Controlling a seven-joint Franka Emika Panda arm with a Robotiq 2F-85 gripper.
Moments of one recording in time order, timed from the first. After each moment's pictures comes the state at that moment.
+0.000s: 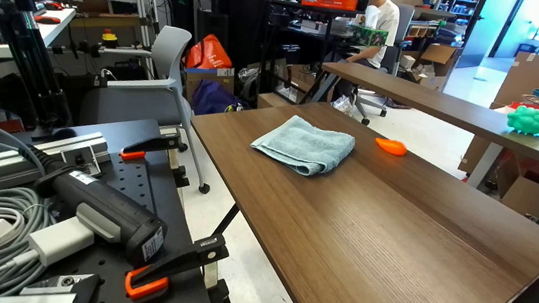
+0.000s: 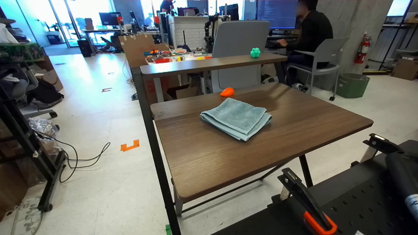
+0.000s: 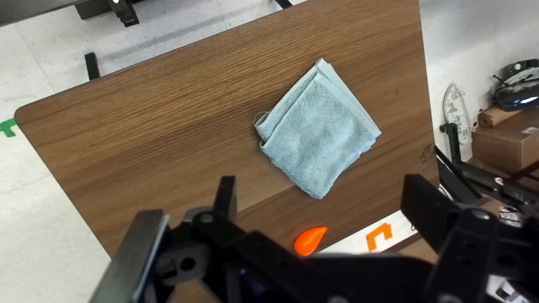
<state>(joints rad) -0.04 -0.14 -0.16 -2.22 0.29 2.08 -0.07</state>
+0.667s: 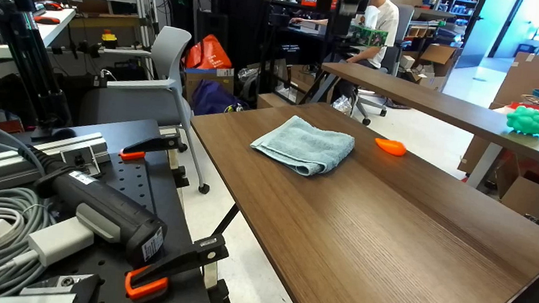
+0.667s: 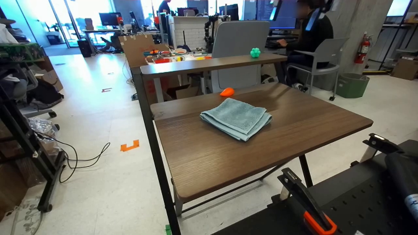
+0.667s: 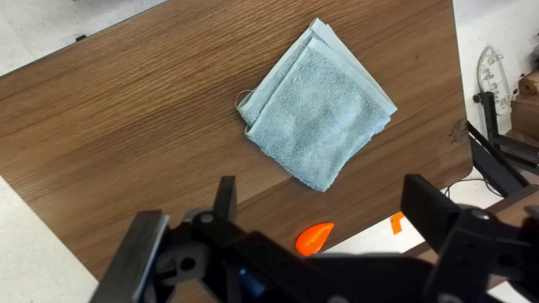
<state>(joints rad) -0.01 0.03 -0.03 -2.23 0.27 2.35 0.10</state>
